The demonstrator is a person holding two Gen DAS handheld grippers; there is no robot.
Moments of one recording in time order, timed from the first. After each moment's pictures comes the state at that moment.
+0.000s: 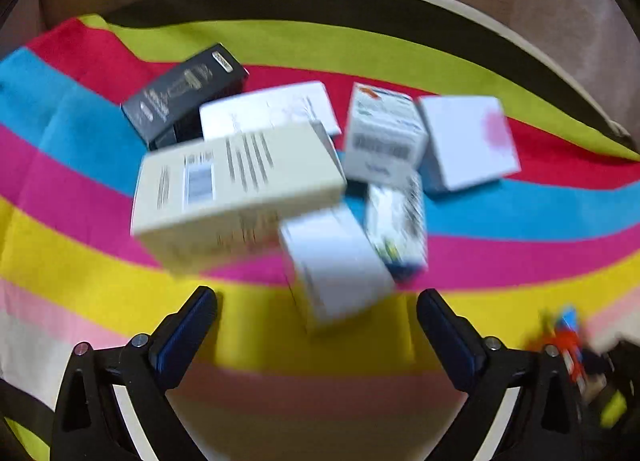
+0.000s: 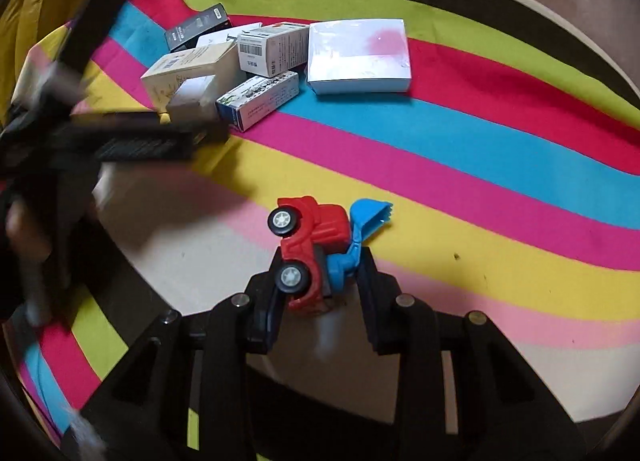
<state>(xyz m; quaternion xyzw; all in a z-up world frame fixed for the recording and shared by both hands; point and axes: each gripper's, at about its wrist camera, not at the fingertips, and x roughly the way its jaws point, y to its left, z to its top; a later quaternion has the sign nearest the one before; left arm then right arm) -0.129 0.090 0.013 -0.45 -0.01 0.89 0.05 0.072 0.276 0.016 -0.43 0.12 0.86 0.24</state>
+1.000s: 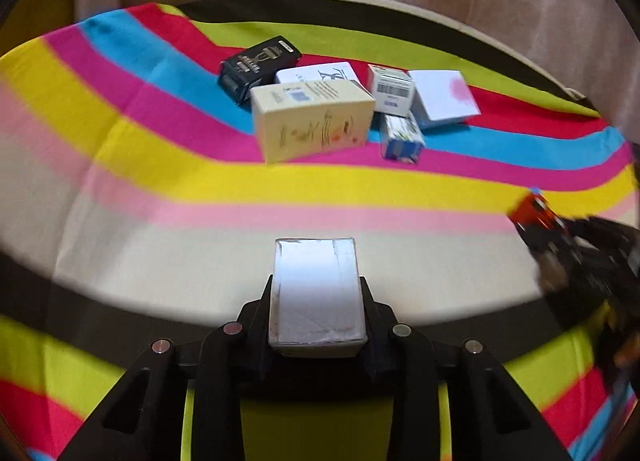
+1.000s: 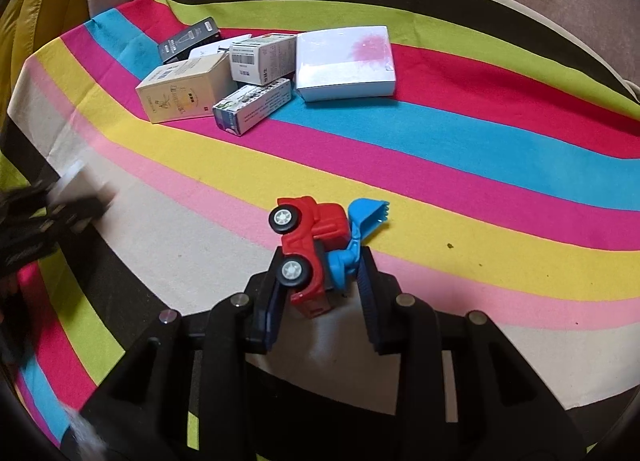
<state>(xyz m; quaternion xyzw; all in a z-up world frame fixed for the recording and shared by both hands) 0.003 0.019 0.023 -0.43 0.01 0.90 0.09 0.075 0.284 0.012 -0.41 0.13 0.86 0.27</state>
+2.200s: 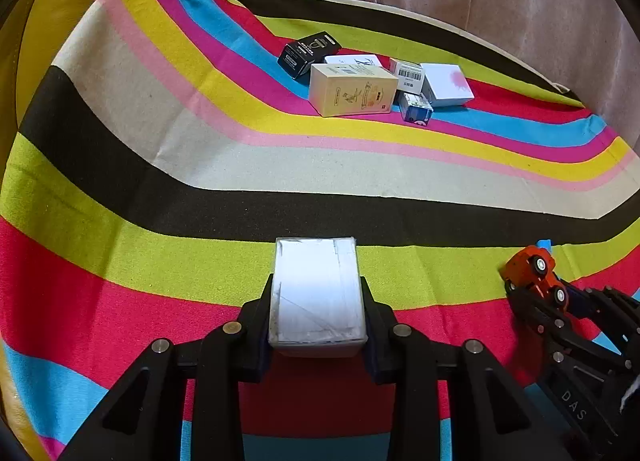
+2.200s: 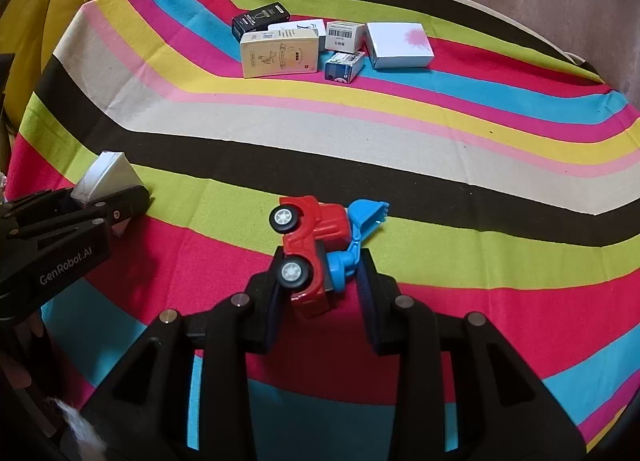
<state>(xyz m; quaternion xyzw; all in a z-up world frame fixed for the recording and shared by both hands) 0.075 -0.038 0.018 -0.43 0.00 0.90 0.08 0.060 0.091 0.016 -0.40 0.14 0.83 0.37</state>
